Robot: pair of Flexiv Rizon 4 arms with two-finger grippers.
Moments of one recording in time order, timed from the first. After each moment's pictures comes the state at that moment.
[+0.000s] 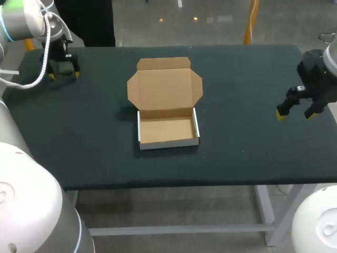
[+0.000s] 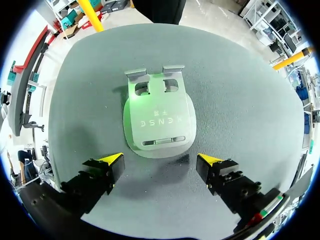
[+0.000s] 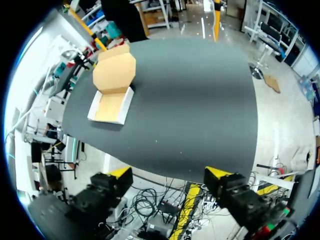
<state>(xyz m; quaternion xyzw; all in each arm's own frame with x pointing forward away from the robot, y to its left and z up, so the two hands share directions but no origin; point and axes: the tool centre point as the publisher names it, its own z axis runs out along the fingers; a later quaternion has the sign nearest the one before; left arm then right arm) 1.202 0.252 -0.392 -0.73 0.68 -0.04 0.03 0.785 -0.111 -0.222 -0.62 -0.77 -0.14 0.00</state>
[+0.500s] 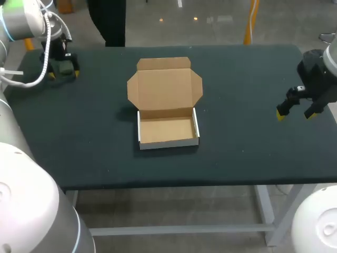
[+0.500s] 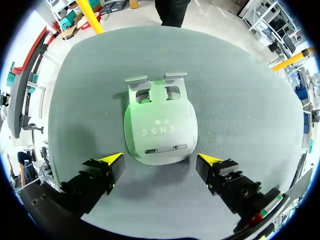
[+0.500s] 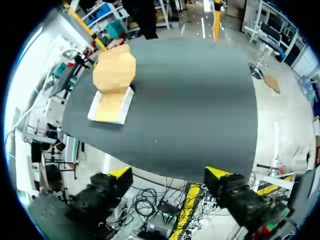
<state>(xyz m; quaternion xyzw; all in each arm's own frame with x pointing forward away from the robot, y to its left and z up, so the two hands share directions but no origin) 1.210 0.255 -0.393 -0.73 0.68 -0.05 0.03 0.785 -0.111 -0.222 -0.62 -0.77 -0.14 0.00</state>
